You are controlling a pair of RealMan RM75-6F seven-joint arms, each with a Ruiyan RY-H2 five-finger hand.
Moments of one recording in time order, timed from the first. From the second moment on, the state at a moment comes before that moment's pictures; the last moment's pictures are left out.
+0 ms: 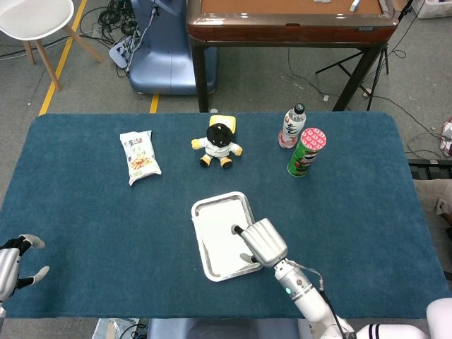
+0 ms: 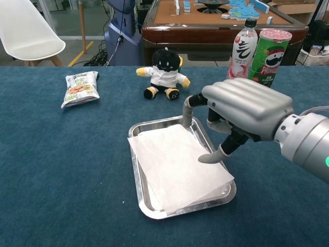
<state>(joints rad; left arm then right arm) -0.04 -1.06 -0.03 -1.71 1.42 1.47 0.08 0.54 -1.63 0.09 -1.77 -1.37 1.13 -0.71</state>
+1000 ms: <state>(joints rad) -0.04 -1.05 -0.03 -1.72 1.42 1.48 0.07 0.63 -1.67 0.02 -1.77 -1.07 1.04 -0.90</state>
